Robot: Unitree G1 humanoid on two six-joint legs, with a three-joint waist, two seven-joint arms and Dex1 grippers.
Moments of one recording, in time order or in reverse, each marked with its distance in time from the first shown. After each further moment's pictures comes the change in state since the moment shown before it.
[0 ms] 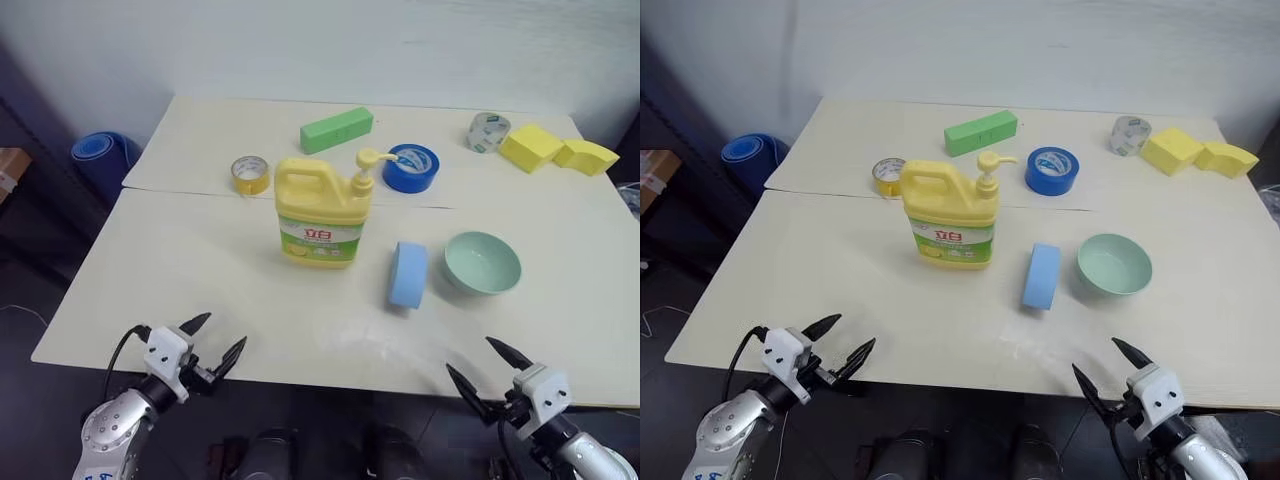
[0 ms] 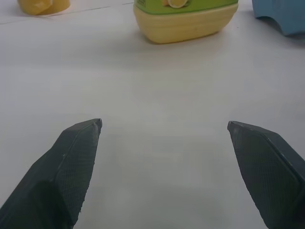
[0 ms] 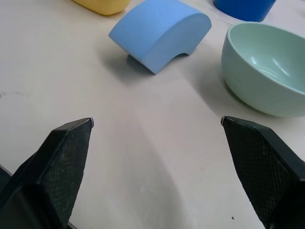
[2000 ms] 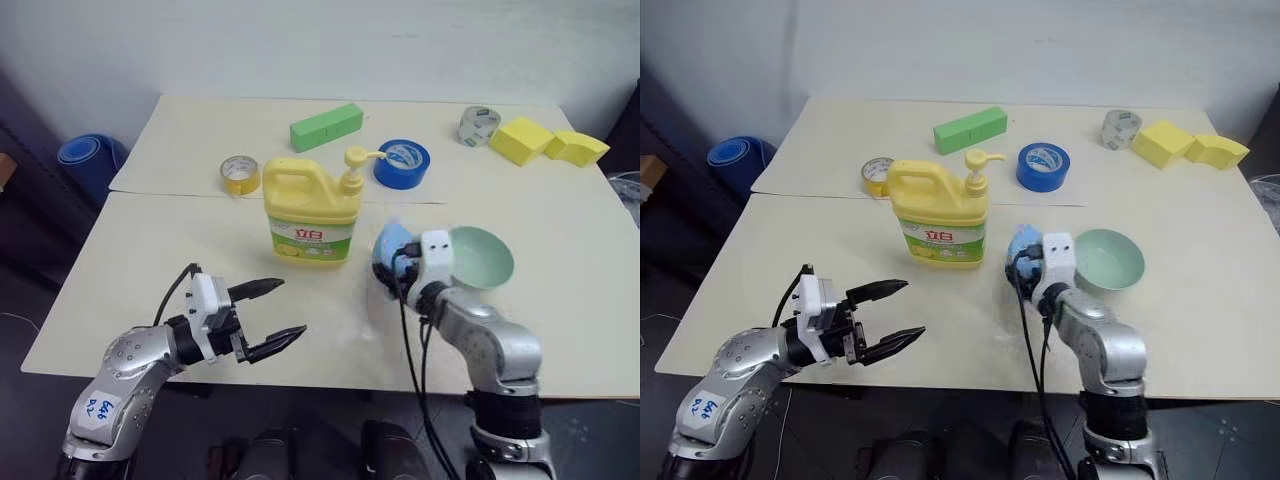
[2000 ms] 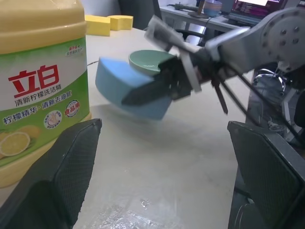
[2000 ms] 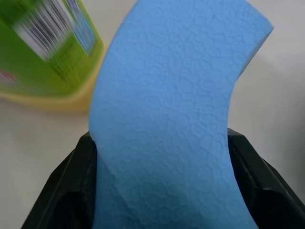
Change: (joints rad) left arm -0.282 0.140 -0.130 -0.240 -0.274 0.322 -0.249; right arm -0.851 0.233 0.072 -0.267 0.138 1.291 -0.415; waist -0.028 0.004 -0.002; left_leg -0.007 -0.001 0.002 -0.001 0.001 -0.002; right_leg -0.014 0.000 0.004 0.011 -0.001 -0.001
